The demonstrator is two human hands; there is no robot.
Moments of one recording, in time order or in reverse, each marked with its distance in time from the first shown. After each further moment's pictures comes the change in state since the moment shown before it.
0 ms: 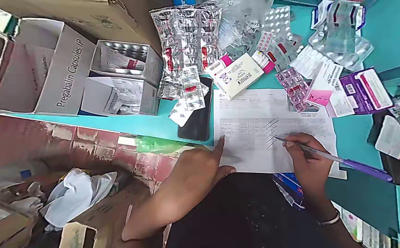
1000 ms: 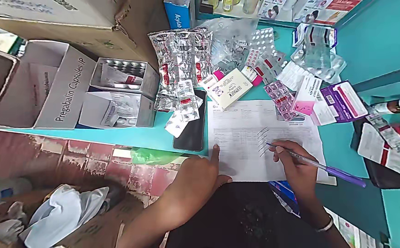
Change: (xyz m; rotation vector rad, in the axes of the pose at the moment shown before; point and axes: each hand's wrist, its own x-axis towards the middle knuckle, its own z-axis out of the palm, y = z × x) left_hand 0.014 0.008 0.003 0.114 -0.125 -0.029; right_hand 0.002 0.001 0.002 0.050 -0.036 0.059
